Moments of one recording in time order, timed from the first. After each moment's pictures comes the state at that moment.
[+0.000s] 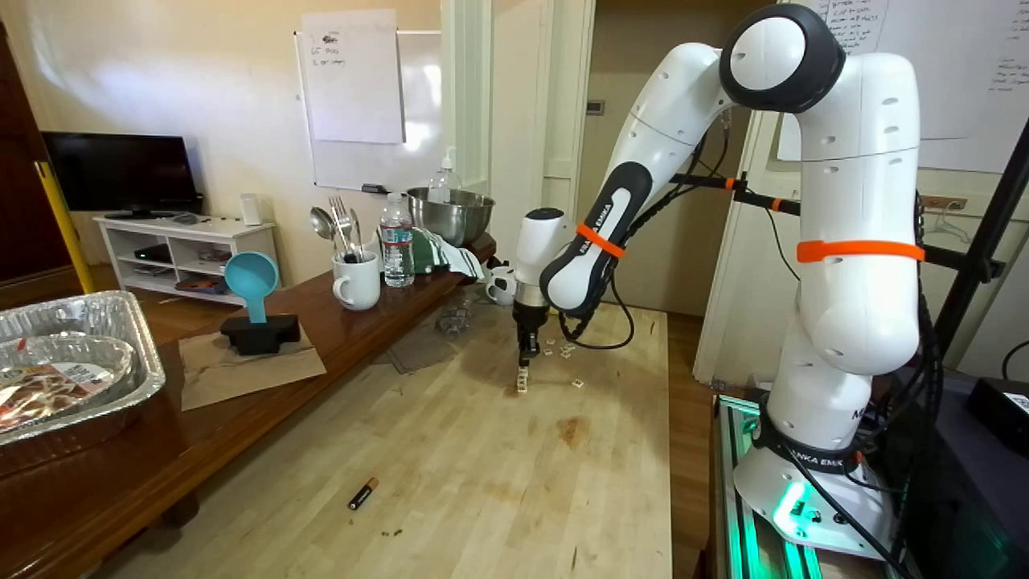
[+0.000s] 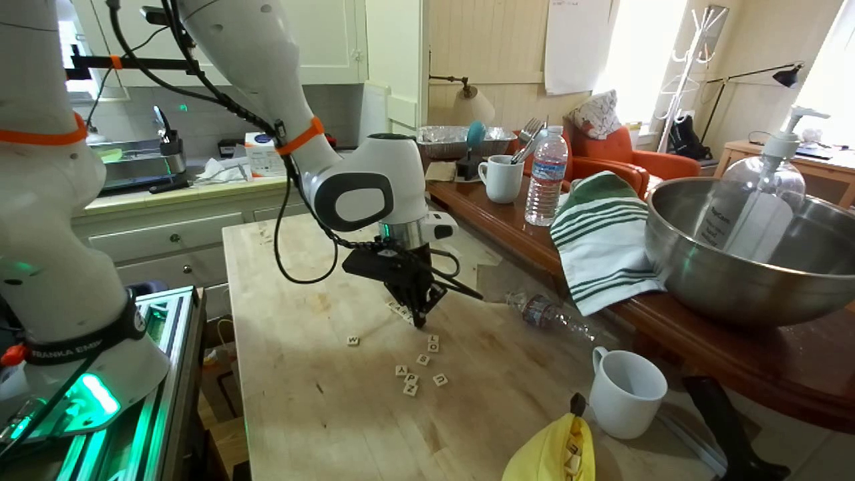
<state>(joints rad) -0.13 0.22 -0.09 -2.48 -0.26 2.85 -0.56</state>
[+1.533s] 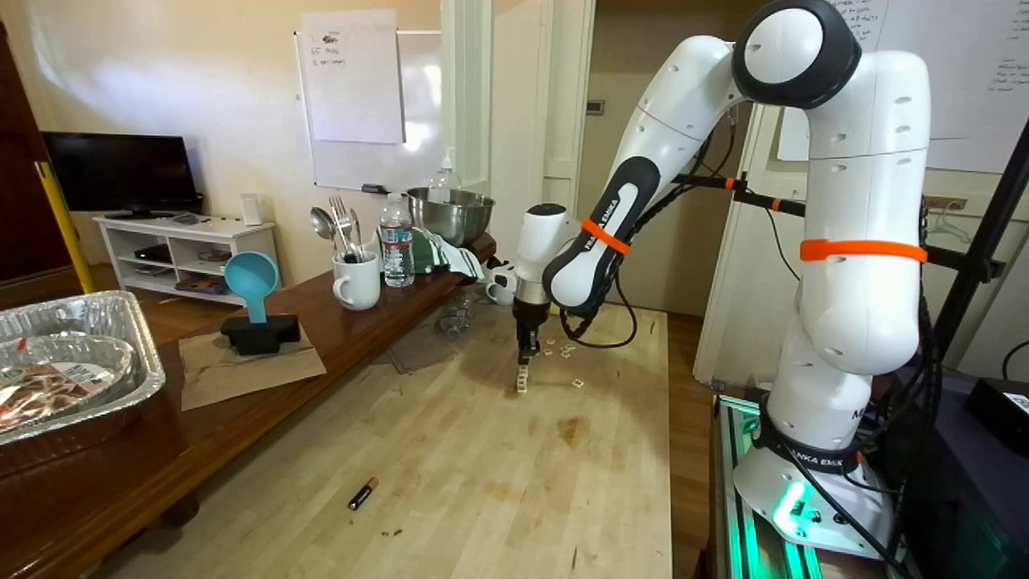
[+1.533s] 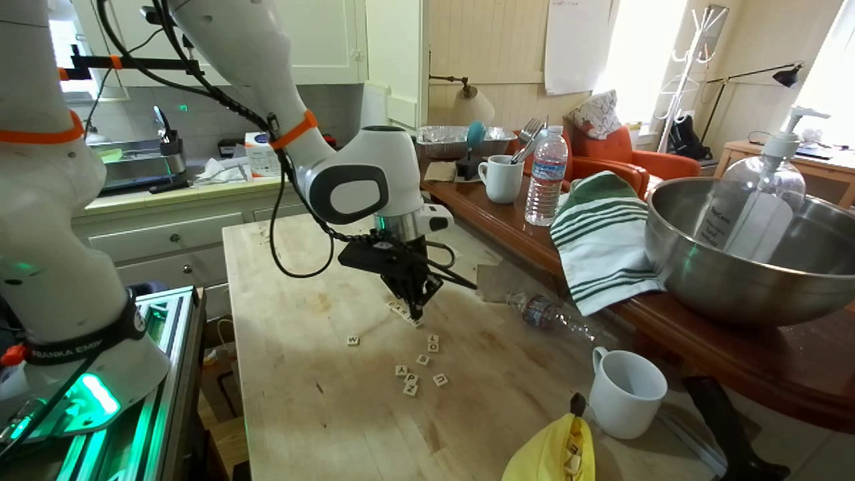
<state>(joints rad) -0.13 0.18 -0.07 -2.51 -0.26 2.84 -0.55</state>
